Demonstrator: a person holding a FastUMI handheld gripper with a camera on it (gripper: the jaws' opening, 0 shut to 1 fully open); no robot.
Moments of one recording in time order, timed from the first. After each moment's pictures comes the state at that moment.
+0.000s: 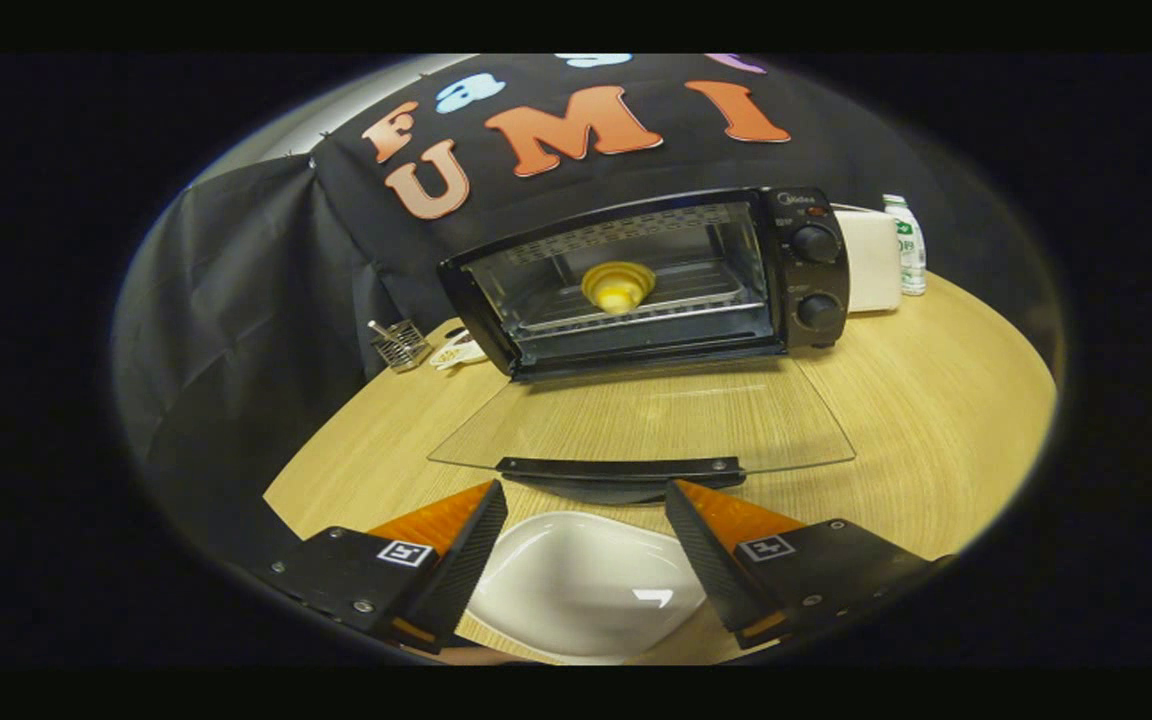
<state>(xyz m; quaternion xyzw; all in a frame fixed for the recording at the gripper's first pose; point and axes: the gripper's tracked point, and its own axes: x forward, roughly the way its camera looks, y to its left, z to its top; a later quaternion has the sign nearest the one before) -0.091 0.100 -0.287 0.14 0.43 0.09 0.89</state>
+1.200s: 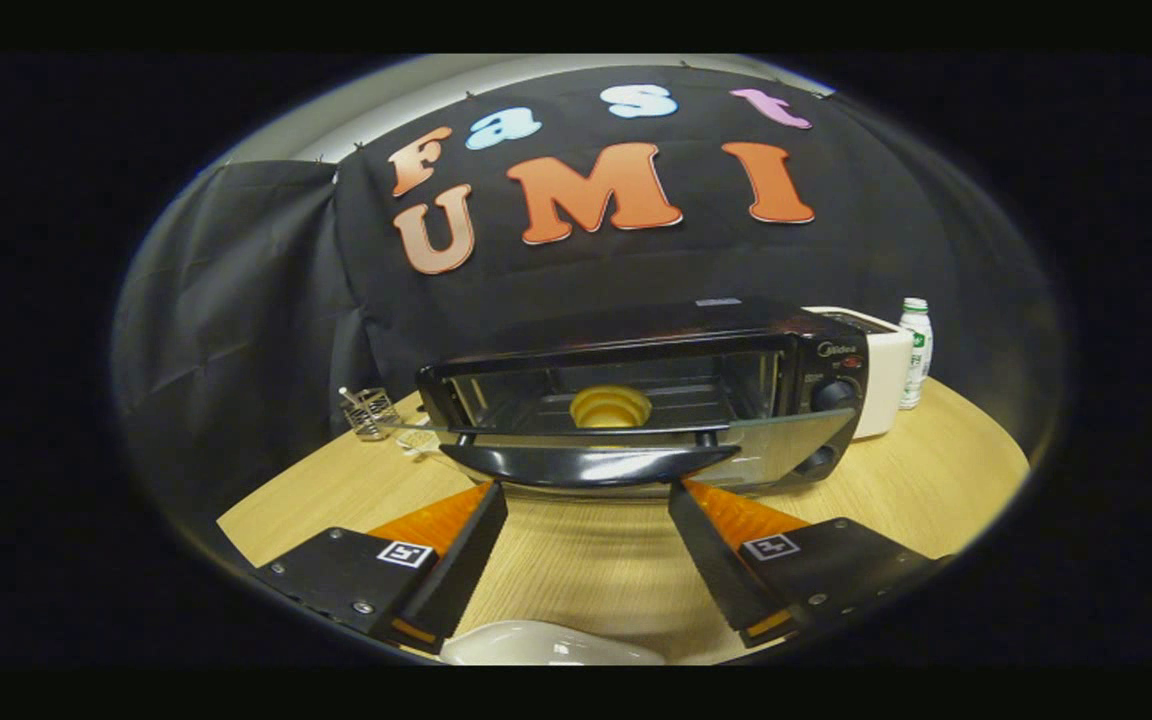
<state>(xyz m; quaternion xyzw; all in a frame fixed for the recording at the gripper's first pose) 0.026 0.085 -0.251 0.08 0.31 0.05 0.95</state>
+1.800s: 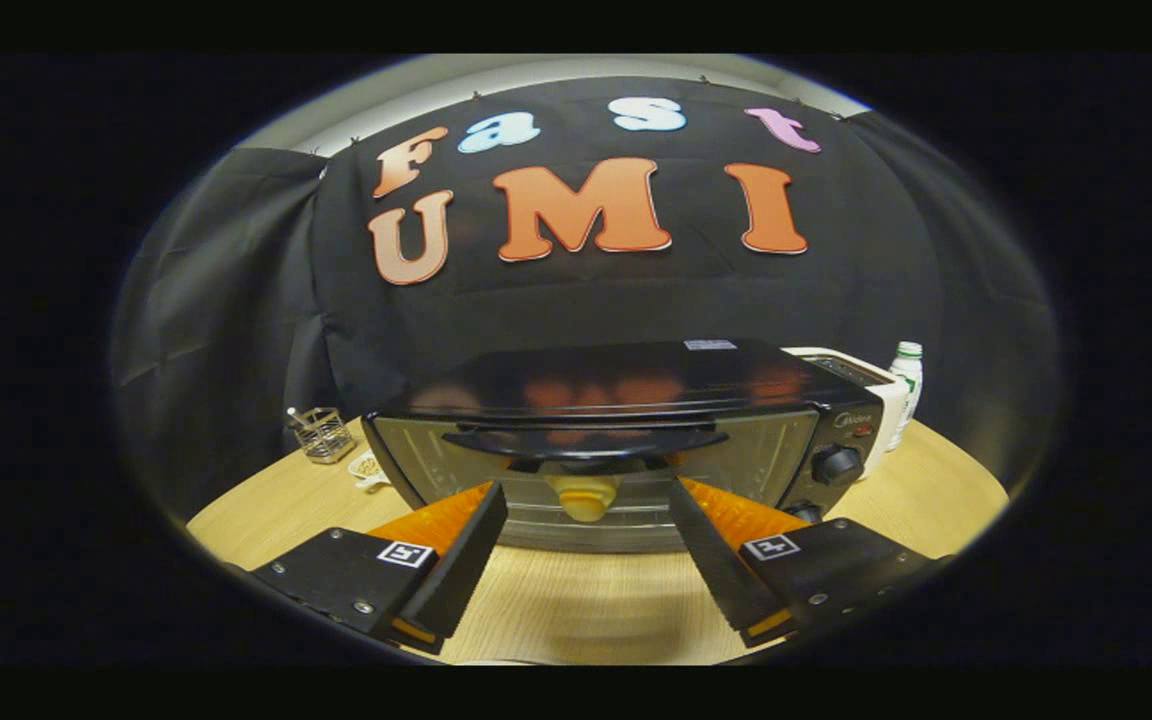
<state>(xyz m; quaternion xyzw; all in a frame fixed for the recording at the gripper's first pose) 0.087 0.075 -0.244 0.04 0.28 0.00 0.96</state>
